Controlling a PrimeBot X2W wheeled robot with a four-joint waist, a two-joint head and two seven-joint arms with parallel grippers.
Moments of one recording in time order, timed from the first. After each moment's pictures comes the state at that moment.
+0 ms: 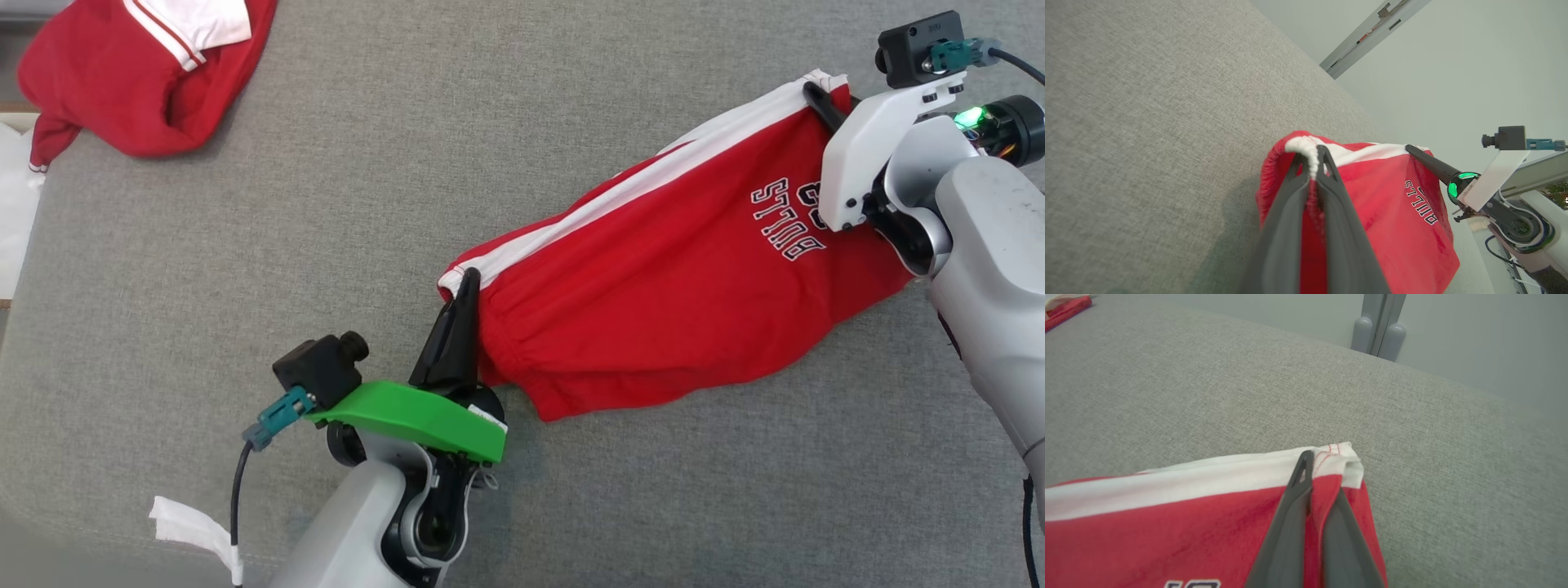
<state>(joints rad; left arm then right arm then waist) -0.34 0.05 -0.56 0.21 -1.01 0.00 -0.26 -0.99 -0.35 0.48 0.75 0.52 0.13 0.18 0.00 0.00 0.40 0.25</state>
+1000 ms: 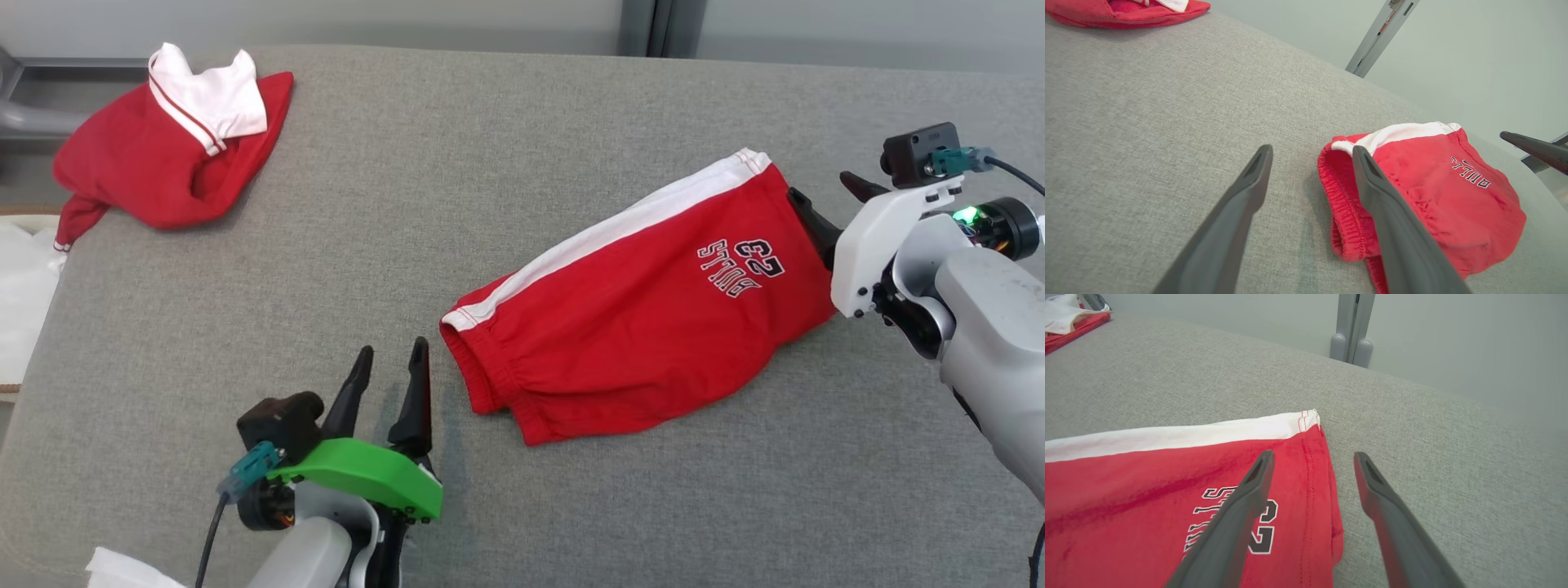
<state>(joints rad) -0.26 0.16 -0.55 0.31 -0.82 0.09 -0.26 -0.93 -0.42 0.77 0.87 0.80 0.13 0.00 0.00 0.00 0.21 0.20</state>
